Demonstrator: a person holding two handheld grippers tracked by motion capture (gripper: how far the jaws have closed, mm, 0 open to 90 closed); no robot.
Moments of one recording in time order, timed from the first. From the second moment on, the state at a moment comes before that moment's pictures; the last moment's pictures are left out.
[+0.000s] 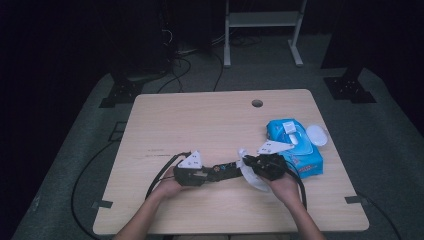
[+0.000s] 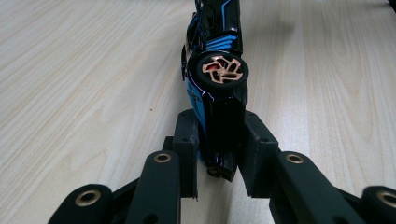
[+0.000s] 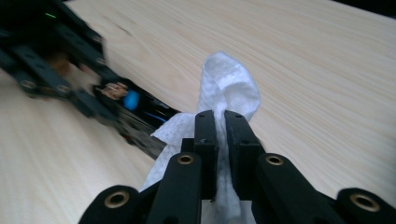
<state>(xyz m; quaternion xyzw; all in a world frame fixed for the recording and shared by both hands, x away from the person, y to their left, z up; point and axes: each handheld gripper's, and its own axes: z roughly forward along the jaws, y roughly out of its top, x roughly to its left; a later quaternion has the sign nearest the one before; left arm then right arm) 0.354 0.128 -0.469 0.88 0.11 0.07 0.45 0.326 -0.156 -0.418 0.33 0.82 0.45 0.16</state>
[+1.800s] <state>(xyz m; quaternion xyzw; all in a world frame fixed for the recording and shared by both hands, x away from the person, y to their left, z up) 0.354 0.139 -0.464 0.88 0.11 0.08 0.45 0.325 -0.133 -0.425 0.33 0.82 0.43 0.18</state>
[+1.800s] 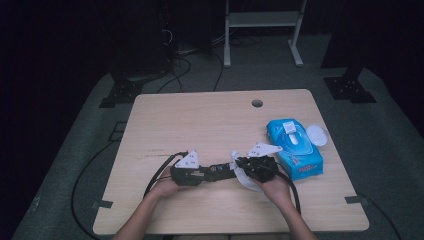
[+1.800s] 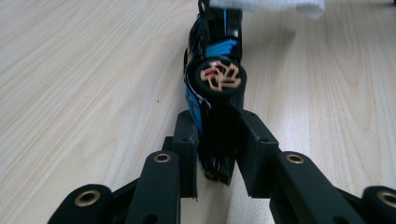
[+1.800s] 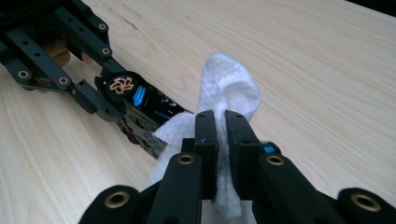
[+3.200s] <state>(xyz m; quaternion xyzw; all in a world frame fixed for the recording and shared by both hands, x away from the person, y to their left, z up) 0.357 0.153 -0.457 0.88 0.11 0.07 0.45 0.333 -0.133 -0.428 0.34 0.82 0.44 0.16</state>
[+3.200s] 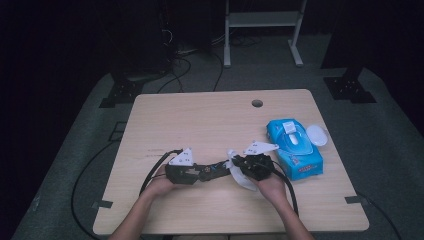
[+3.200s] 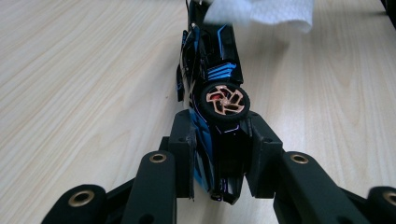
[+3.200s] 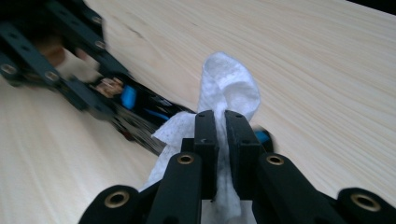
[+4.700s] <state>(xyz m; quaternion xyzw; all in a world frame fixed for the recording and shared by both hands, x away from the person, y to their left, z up) 0.360 0.142 -0.443 0.89 0.12 0.07 0.44 0.335 -0.144 -0.429 0.35 0.81 0.45 0.15</state>
